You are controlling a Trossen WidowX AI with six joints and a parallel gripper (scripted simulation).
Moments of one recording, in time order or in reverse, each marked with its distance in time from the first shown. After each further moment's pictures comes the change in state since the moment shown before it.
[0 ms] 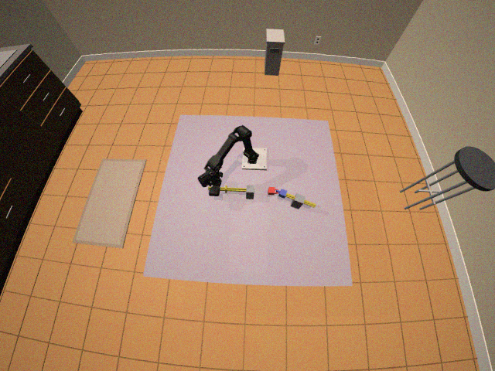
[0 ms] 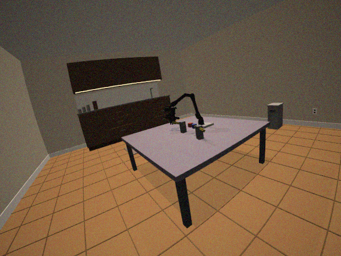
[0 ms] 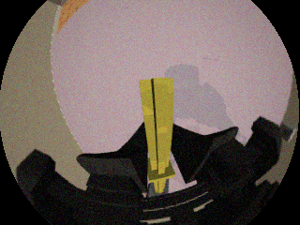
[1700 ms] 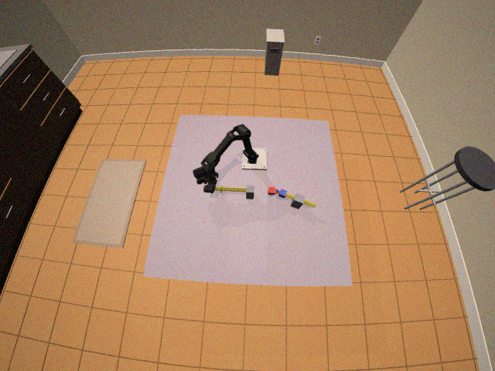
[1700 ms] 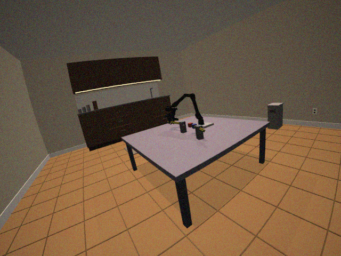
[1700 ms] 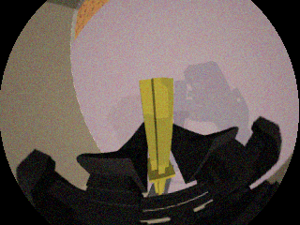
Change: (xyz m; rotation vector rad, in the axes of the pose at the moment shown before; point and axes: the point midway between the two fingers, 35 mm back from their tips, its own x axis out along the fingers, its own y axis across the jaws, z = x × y) arm 0.000 -0.001 0.032 0.001 -0.005 0.206
